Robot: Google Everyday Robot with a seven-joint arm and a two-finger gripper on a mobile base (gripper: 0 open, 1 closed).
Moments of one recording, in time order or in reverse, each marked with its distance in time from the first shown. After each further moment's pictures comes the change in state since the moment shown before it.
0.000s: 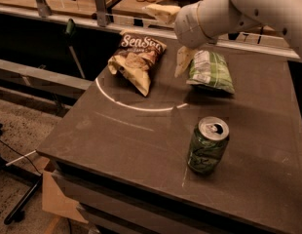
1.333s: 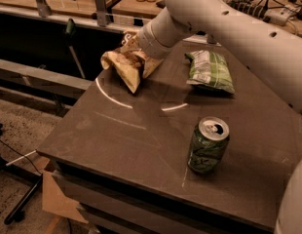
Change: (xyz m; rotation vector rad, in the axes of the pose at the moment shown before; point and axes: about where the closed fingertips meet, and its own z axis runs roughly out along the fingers) arm -0.013 0.016 0.101 -0.221 0.014 -0.068
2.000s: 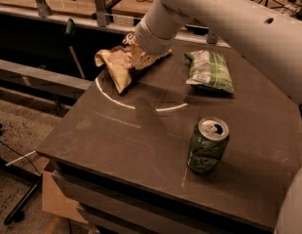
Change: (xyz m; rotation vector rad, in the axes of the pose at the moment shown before) arm -0.020 0.007 -0.022 -0.162 0.019 -0.140
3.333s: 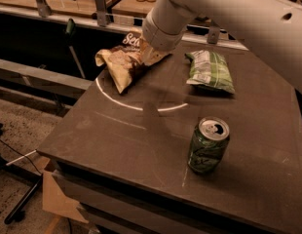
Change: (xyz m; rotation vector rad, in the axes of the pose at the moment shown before) arm 0.012 0.018 -0.031 -0.047 0.113 0.104
